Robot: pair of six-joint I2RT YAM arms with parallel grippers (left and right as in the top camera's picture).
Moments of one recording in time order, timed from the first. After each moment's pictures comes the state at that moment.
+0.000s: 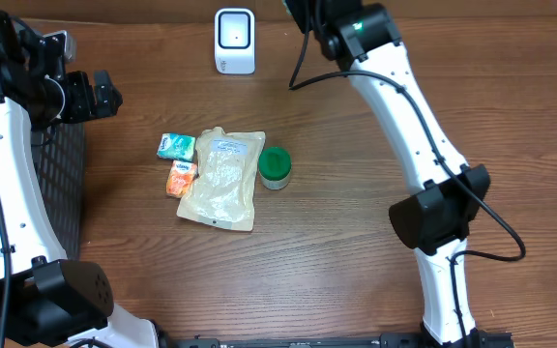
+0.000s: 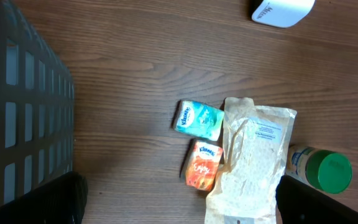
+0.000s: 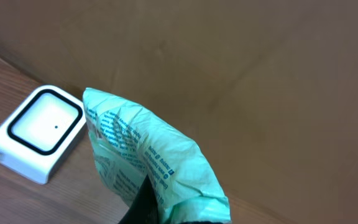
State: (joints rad) left arm 0.32 1.77 1.93 -1.31 0.29 0.11; right arm 0.44 2.31 2.48 -0.69 0.29 -0.33
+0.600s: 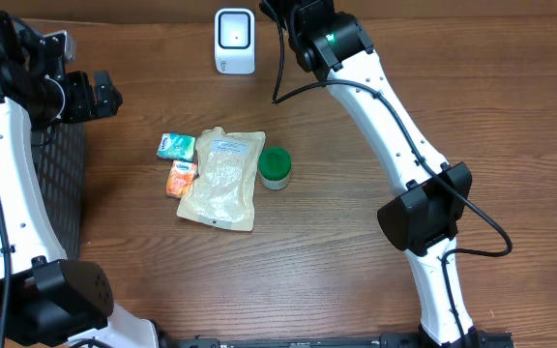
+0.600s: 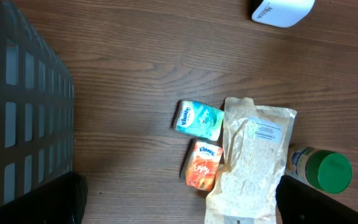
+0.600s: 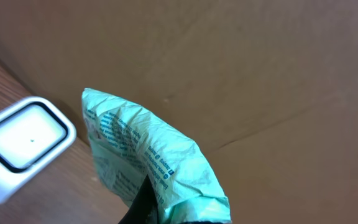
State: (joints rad) left arm 0.32 1.77 1.93 -1.31 0.29 0.11; right arm 0.50 2.33 2.47 -0.51 0.34 -0.65
